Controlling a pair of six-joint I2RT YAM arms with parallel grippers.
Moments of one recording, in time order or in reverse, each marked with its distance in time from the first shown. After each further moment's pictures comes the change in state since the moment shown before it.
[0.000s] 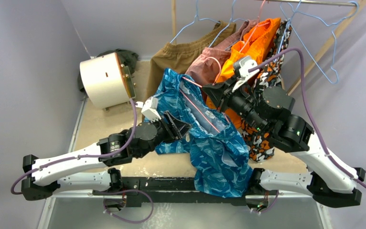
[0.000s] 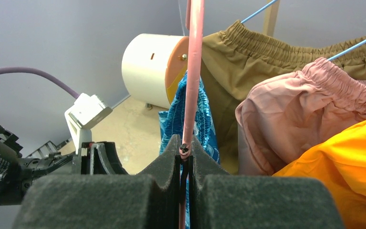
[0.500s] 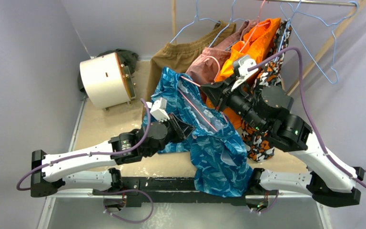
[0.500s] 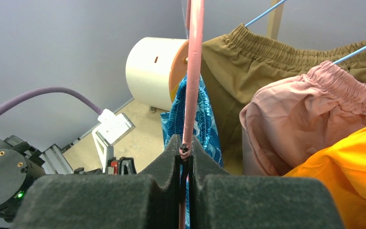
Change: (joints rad) left arm 0.000 0.099 -0.006 0.071 0.001 -0.003; right arm 0.000 0.010 -0.001 0.023 -0.009 0.011
